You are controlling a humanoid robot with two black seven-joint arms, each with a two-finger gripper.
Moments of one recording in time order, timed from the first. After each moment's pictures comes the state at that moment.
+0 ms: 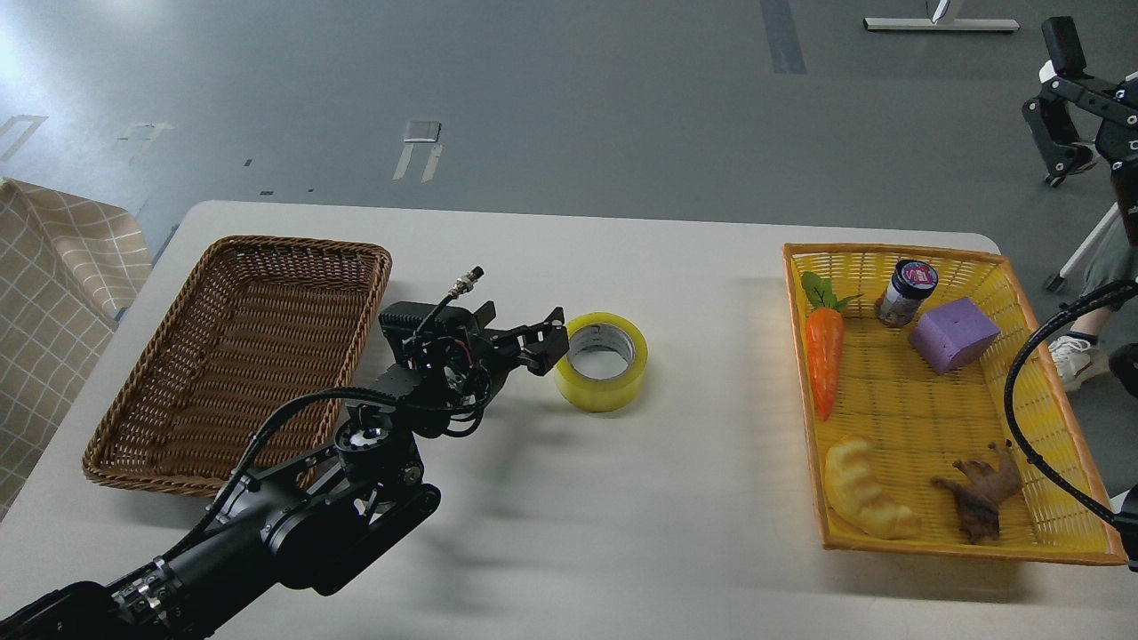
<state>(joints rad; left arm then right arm) -0.42 0.12 -0.79 -1.20 2.18 -0.02 0.25 0.30 -0.16 1.82 1.61 -0.81 0.42 -0.04</state>
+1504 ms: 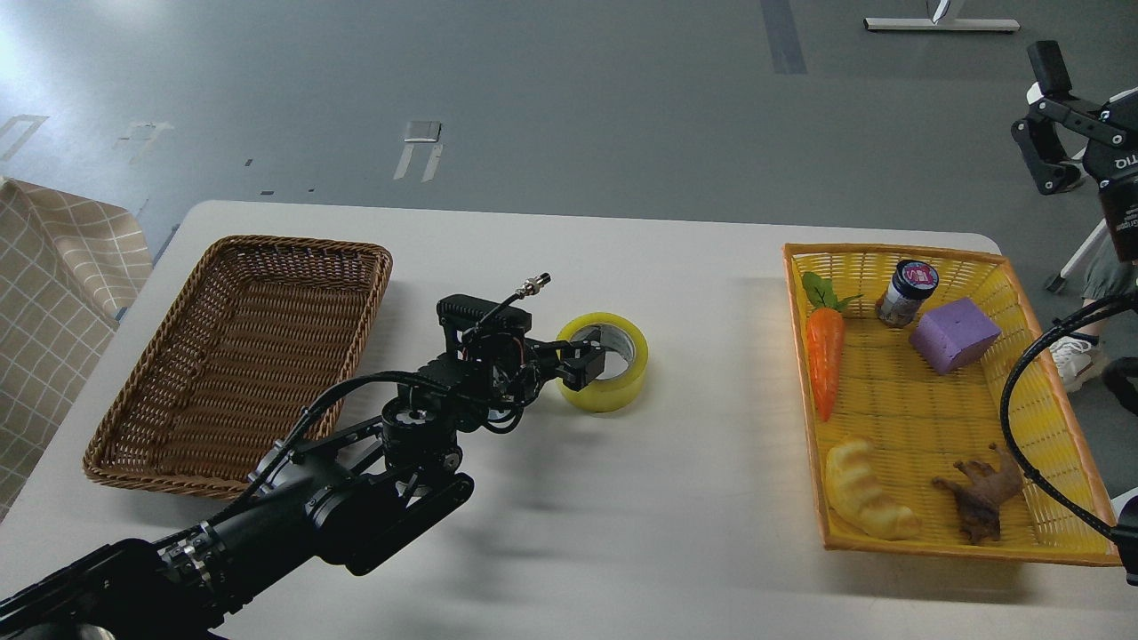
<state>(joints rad) -0.51 0.04 -0.71 -1.11 2.18 -0.15 0.26 0.27 -0.16 1.81 1.61 -0.81 0.42 -0.04</state>
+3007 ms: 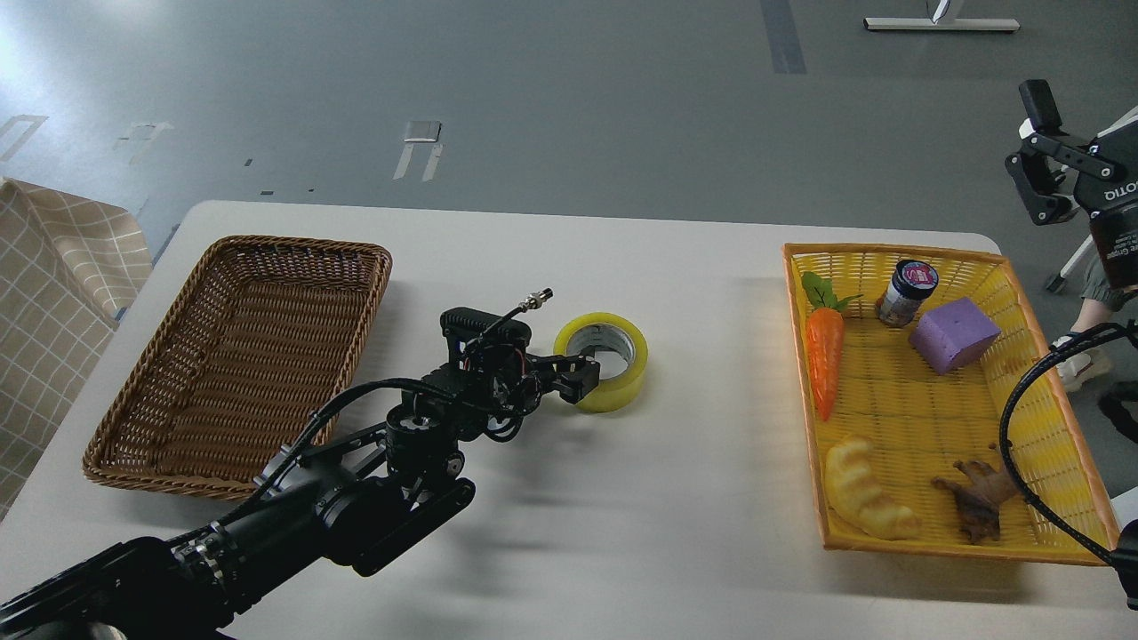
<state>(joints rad) -0.52 0.03 -0.69 -1.03 2.18 -0.15 0.23 0.22 -0.16 1.81 1.60 -0.81 0.42 -0.03</state>
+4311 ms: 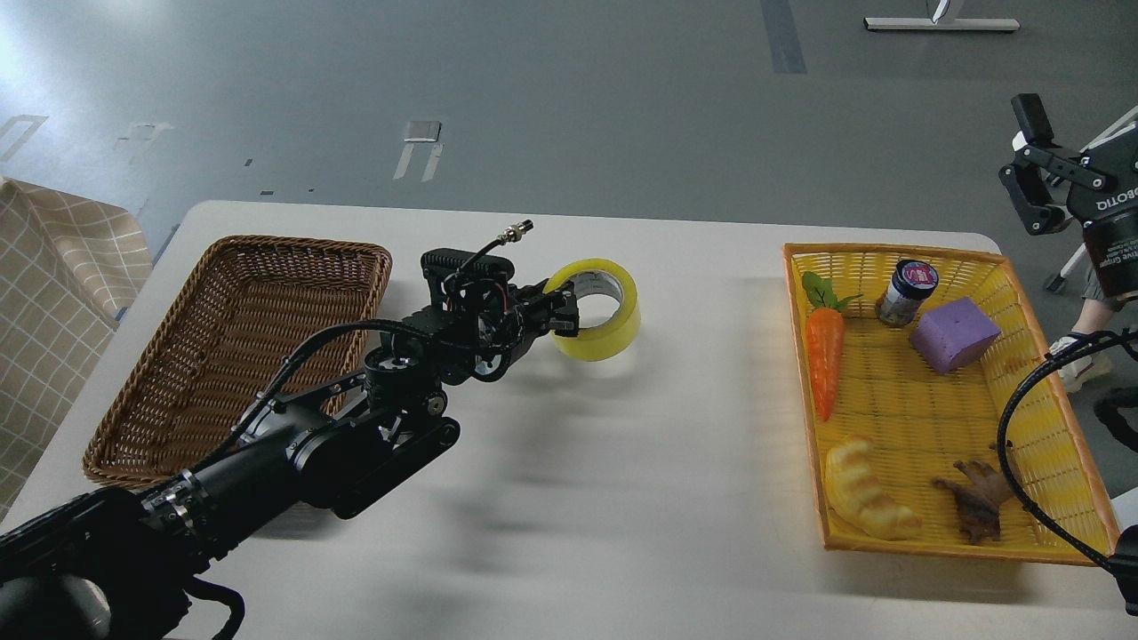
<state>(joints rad) -0.64 0.13 -0.70 -1.11 2.02 -0.17 0.24 0.21 -0.16 1.81 1.59 -0.81 0.42 -0.04</state>
